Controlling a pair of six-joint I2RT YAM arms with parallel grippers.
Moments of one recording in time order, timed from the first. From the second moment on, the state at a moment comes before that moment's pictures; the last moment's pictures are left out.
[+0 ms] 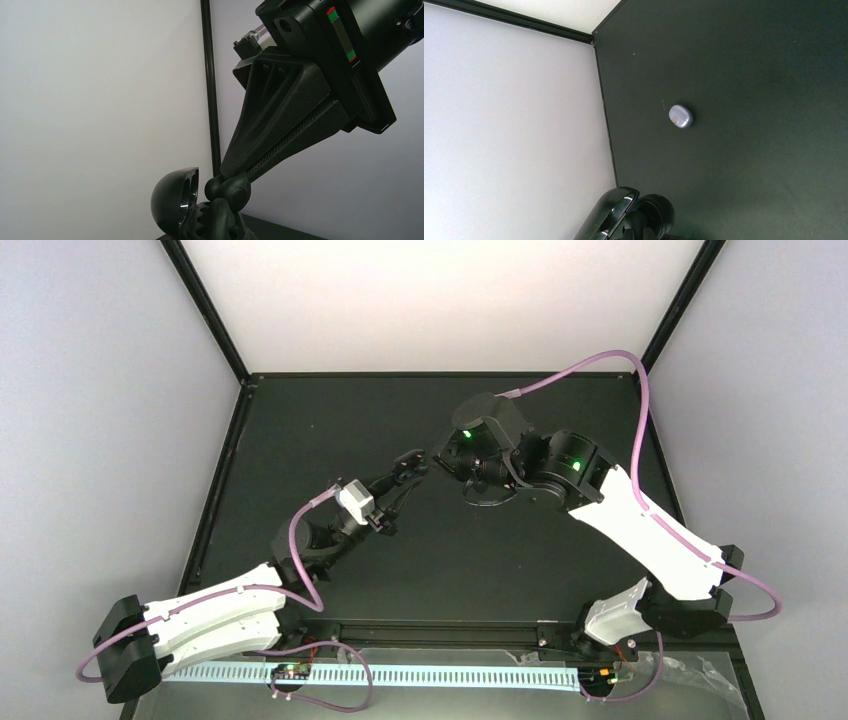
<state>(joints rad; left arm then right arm) -0.96 0.84 0.43 0.85 -0.08 0.10 1.05 1.45 1.88 -1.10 0.26 1.42</state>
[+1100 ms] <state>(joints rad) -0.97 0.84 0.43 0.84 -0.11 0.12 1.05 1.47 1.89 -1.08 0.25 1.42</state>
